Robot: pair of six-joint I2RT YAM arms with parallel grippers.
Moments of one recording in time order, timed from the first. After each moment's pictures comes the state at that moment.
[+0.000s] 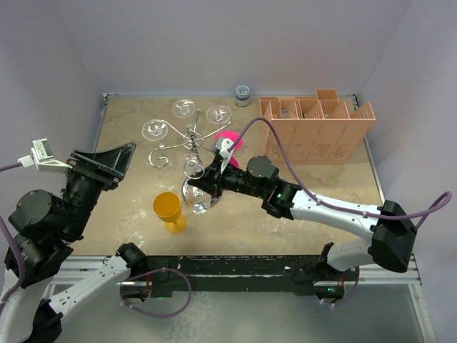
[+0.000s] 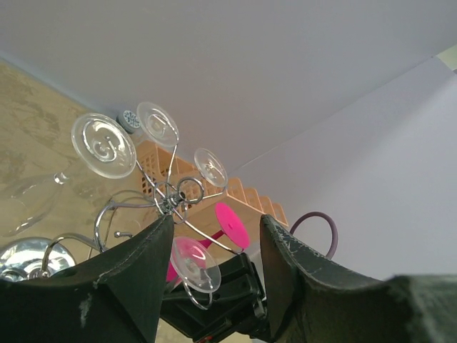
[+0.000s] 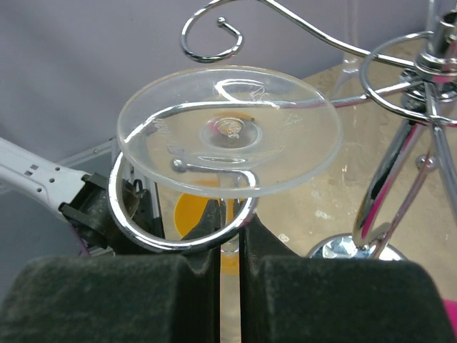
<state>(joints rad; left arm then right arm) -0.69 0.53 1.26 -0.61 -0.45 -0.89 1.03 1.35 0.94 0.42 -0.22 0.23</state>
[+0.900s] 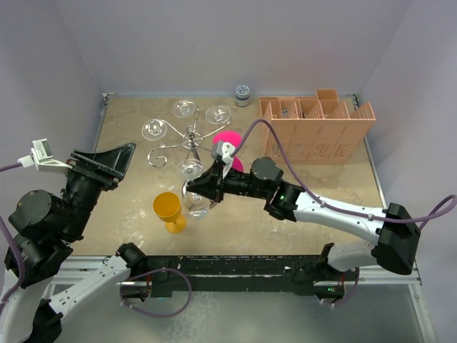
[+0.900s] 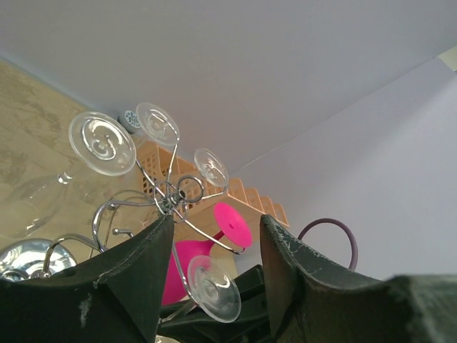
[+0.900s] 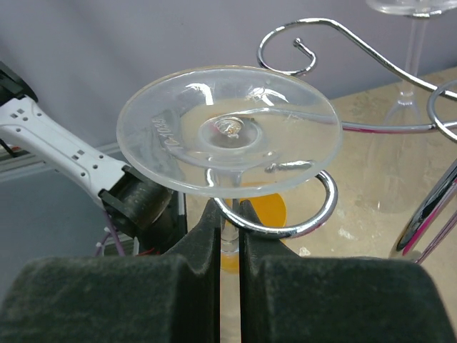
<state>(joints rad) -0.69 0.53 1.26 -0.62 -0.45 -0.89 1.05 1.33 0.94 0.44 -0.33 0.20</state>
